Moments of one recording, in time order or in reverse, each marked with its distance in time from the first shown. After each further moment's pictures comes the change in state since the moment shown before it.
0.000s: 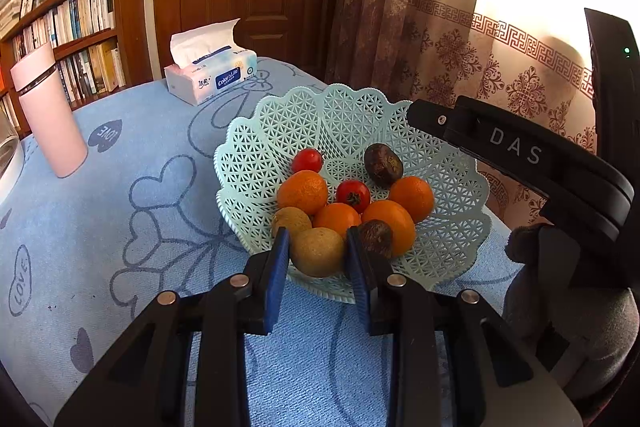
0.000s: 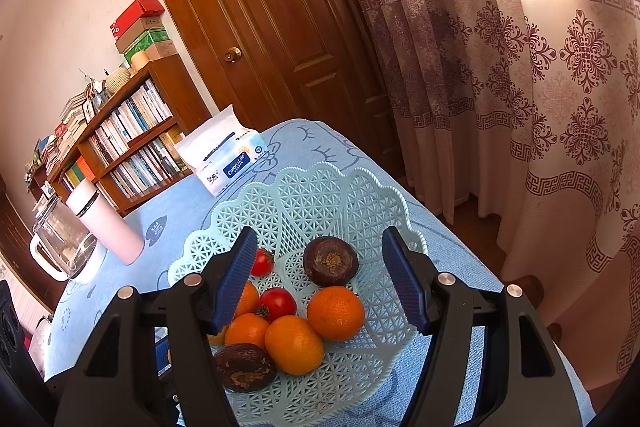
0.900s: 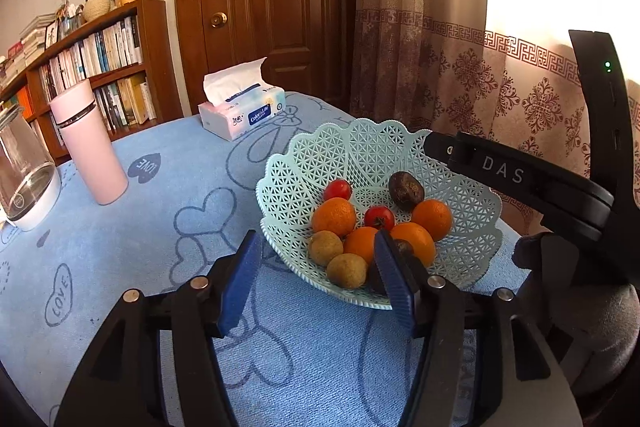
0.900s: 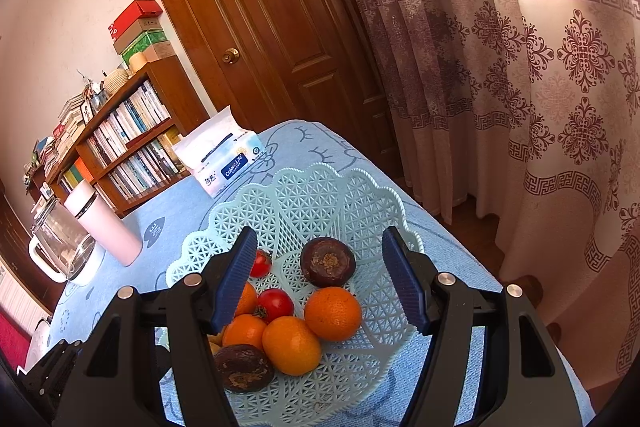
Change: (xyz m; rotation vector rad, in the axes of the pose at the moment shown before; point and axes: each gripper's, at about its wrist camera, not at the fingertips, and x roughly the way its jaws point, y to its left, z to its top) left arm -0.027 -0.003 0.001 0.046 -0.118 0.135; right arm 0.000 -0.003 0.001 0.003 -0.002 -0.004
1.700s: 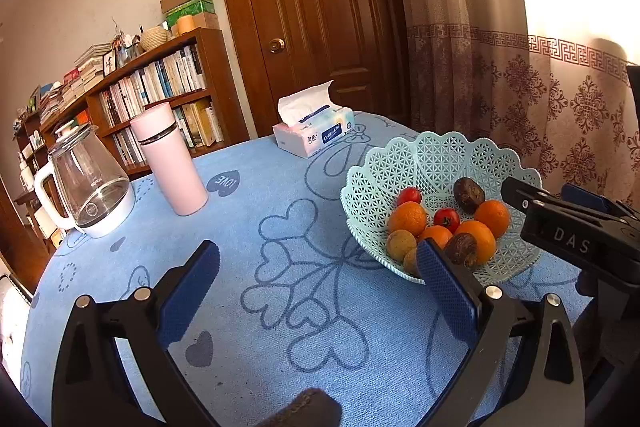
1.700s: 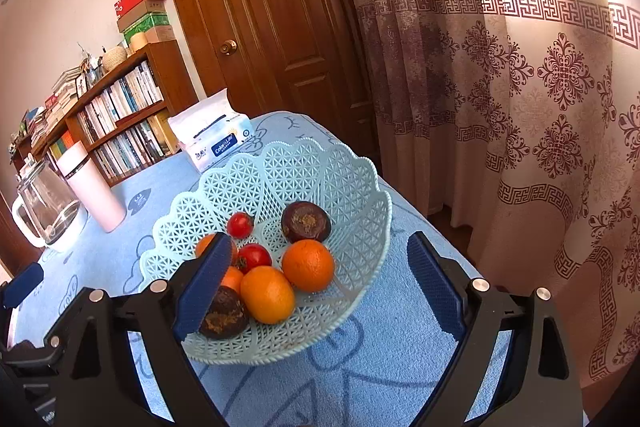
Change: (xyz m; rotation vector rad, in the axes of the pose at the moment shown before) left arm -0.030 0.013 -0.013 0.020 -0.073 0.247; right arm -0.030 0.004 -0.034 -0.108 -0.015 -0.086
